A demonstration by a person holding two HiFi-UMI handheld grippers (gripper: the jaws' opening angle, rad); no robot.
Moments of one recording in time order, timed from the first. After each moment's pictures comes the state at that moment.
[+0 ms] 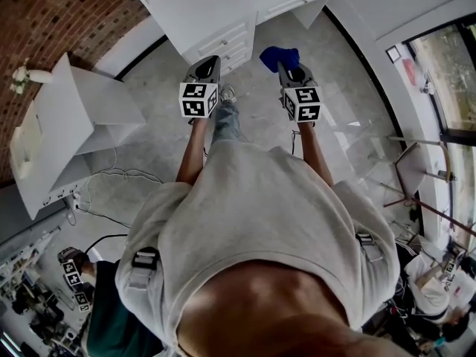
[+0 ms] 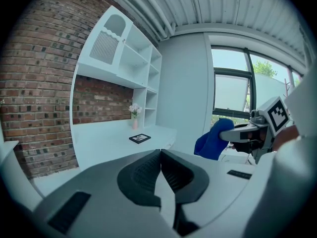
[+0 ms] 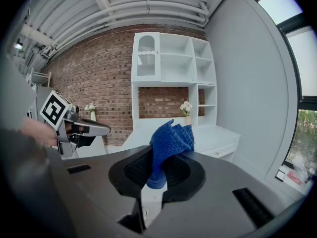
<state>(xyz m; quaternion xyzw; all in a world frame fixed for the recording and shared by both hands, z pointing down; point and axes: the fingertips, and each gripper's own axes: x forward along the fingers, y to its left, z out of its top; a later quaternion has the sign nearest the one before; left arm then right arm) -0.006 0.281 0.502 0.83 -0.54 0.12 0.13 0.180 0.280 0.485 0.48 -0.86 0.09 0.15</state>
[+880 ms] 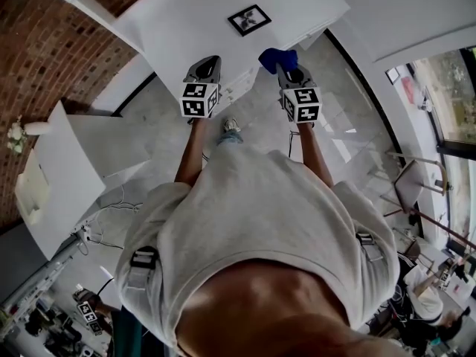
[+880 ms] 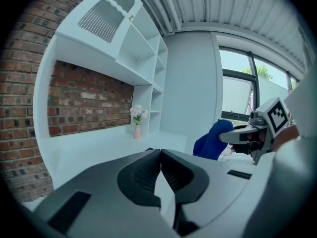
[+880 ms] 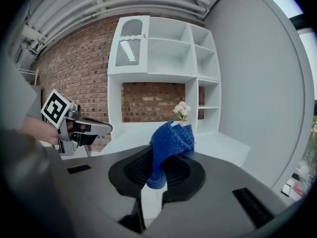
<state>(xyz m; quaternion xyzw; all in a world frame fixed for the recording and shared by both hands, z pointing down) -0.063 0.022 0.491 0.85 -0.50 0.12 0.13 0.115 0.036 0.476 0.50 -0.85 0.09 0.16</state>
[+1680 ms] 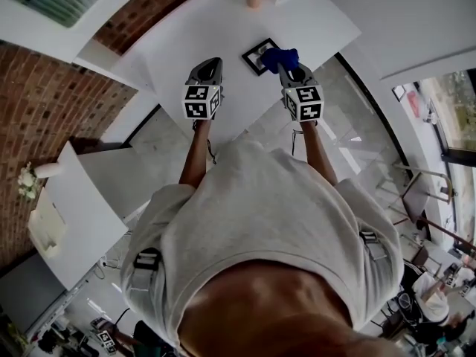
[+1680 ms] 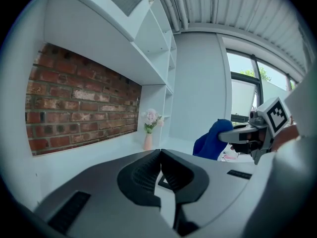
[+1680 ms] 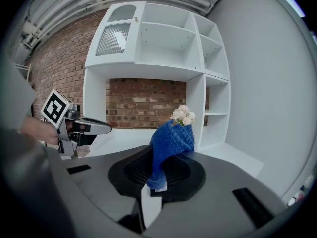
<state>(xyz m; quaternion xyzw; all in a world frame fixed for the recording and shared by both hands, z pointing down) -0.124 -0.156 0.487 0.86 -0.49 0.10 0.12 0.055 -0.139 0.469 0.51 -0.84 0.07 0.16</state>
